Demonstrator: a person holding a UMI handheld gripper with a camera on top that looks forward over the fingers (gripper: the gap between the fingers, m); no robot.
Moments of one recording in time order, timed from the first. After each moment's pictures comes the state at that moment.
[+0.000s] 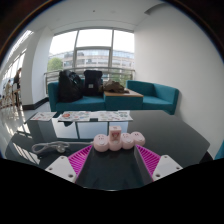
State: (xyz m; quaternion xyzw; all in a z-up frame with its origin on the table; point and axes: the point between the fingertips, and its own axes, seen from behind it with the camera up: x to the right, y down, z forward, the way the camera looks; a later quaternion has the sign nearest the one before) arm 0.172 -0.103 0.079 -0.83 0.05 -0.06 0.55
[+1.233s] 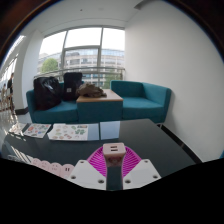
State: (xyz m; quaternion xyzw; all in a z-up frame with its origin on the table) arm 0.431 0.027 0.108 -0.83 0.07 -0.07 0.55
